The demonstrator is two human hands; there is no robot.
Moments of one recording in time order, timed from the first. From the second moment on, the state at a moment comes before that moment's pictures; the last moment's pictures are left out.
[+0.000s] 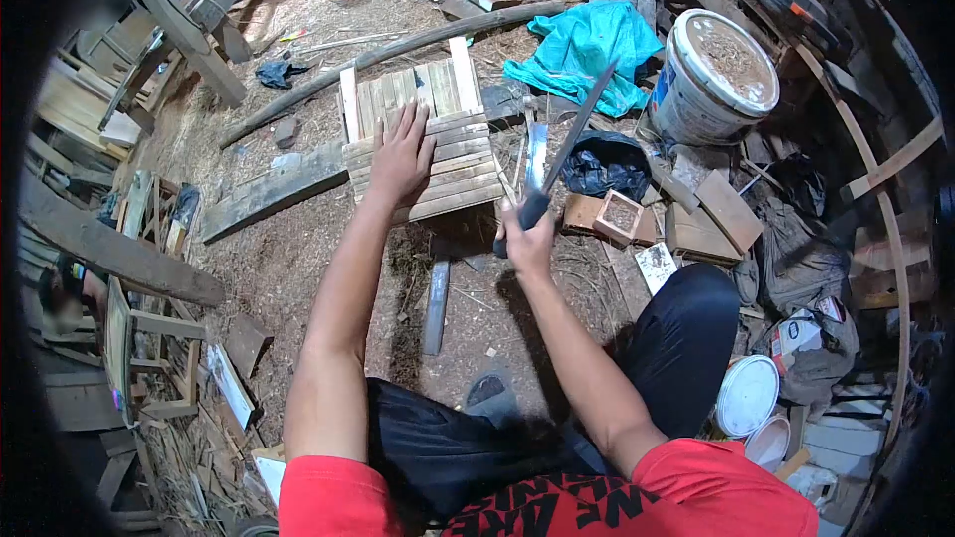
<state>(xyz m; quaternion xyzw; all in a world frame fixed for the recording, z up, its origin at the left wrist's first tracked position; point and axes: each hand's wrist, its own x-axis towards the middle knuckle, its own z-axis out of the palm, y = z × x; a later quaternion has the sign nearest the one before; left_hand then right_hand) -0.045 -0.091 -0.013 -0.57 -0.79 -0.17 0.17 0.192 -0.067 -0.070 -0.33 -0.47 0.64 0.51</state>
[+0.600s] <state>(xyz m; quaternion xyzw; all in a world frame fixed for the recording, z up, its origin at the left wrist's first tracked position) -0.018 -0.077 -0.035 -0.50 -0.81 -0.18 0.25 0.192 -0.107 -0.105 -0.39 -0.58 0.59 0.39</state>
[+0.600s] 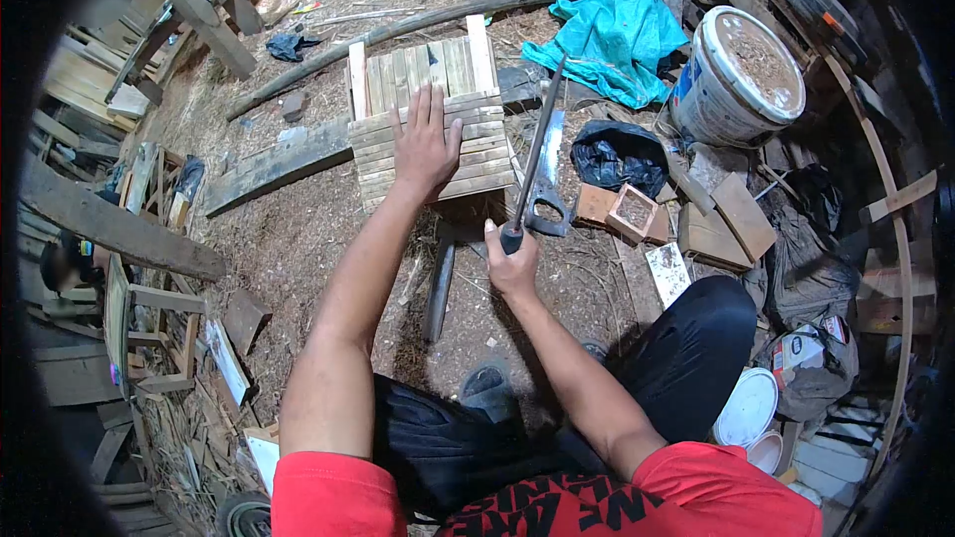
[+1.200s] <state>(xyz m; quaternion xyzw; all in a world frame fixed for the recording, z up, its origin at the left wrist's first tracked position) -0.017 -0.076 -0.033 -0.51 -0.81 -0.18 0.23 0.198 -0.103 -0.091 -0.34 -0.50 0.69 0.40</state>
